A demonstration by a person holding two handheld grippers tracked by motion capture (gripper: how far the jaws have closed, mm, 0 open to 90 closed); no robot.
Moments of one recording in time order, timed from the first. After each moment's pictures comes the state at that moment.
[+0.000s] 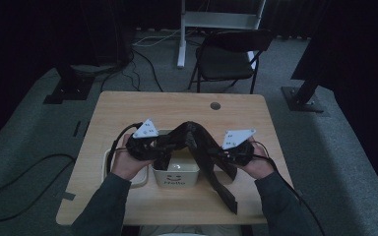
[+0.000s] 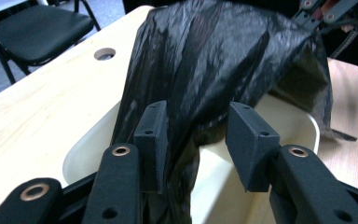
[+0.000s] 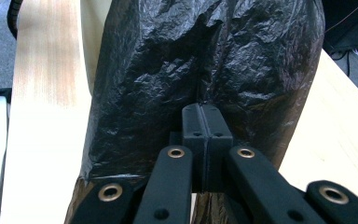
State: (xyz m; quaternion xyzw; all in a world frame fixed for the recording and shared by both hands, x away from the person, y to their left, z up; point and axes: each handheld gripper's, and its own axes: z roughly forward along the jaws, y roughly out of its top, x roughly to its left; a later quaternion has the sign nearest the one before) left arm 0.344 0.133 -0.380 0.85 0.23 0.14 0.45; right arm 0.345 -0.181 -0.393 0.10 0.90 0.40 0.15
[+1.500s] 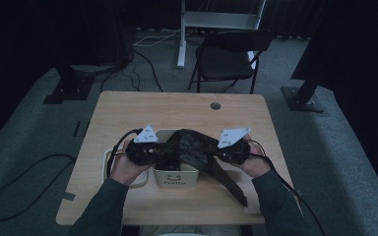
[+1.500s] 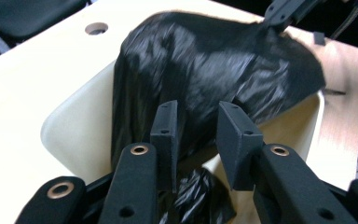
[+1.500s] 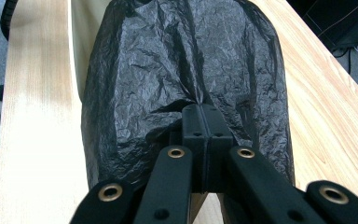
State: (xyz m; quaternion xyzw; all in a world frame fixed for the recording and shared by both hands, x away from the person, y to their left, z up) left arm 0.340 0.134 -0.395 0.86 0.24 0.12 0.43; right arm 0.351 -0.172 -0.395 0.10 0.90 0.39 0.15
